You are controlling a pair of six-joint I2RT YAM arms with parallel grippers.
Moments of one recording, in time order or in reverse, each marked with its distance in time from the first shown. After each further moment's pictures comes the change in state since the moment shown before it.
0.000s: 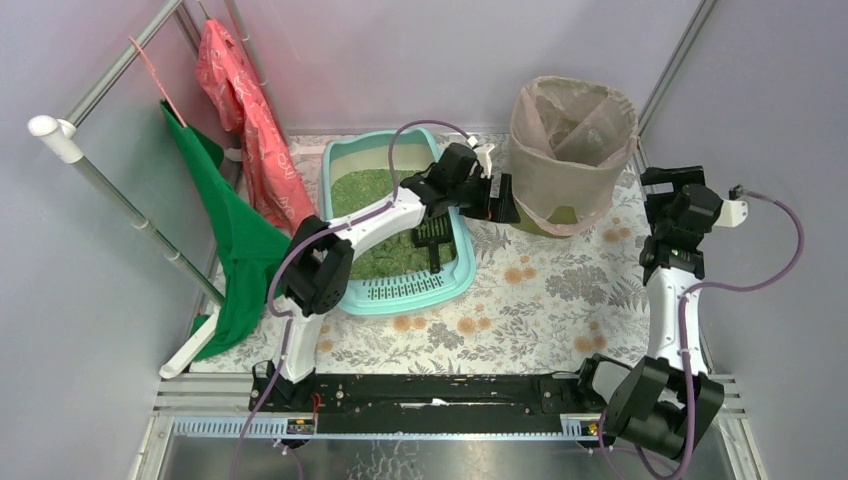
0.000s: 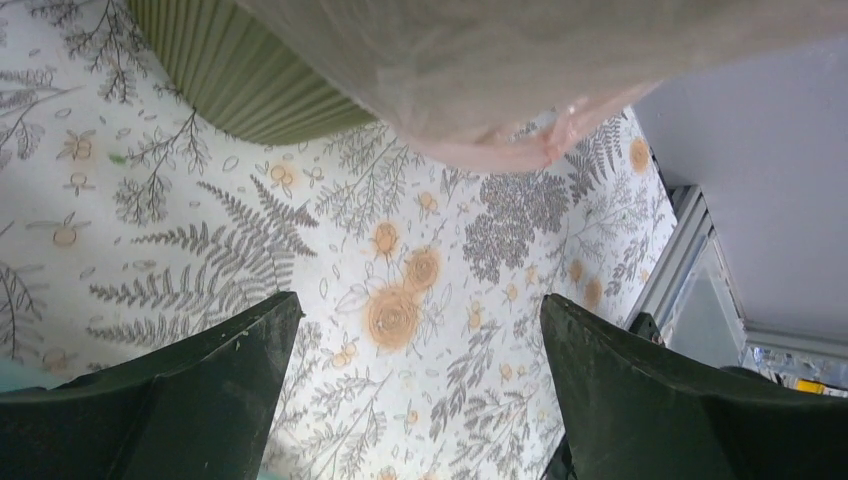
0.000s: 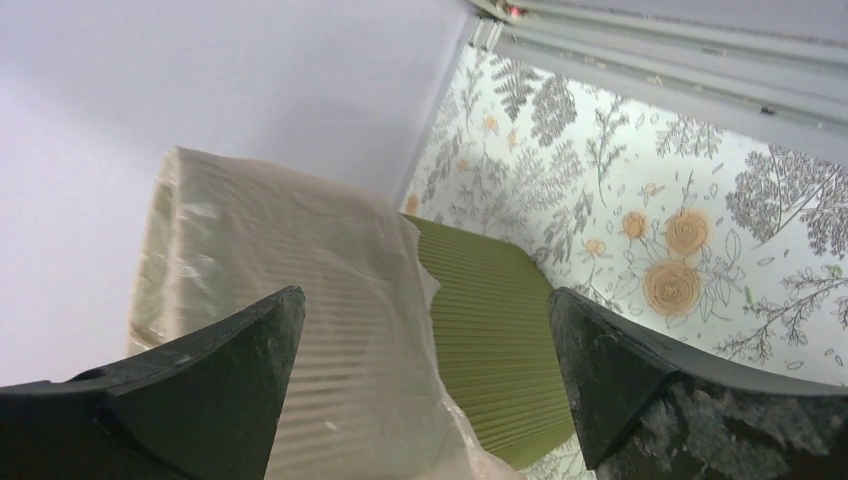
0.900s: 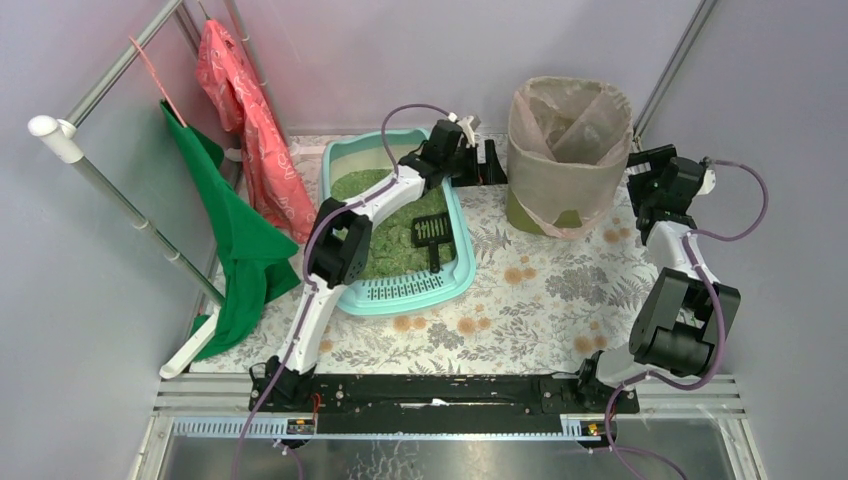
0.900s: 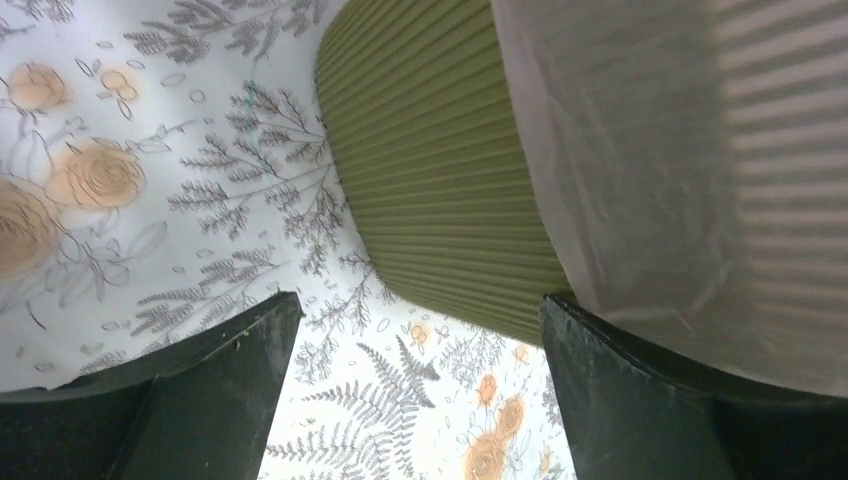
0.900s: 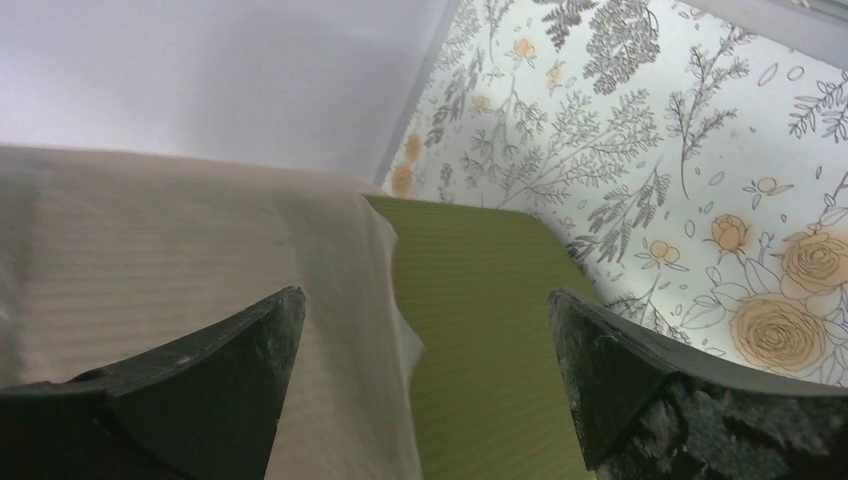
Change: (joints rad) left arm 0.153 0.296 0.347 -0.003 -0.009 -0.080; right arm 0.038 0.380 0.175 0.124 -0.158 -0.014
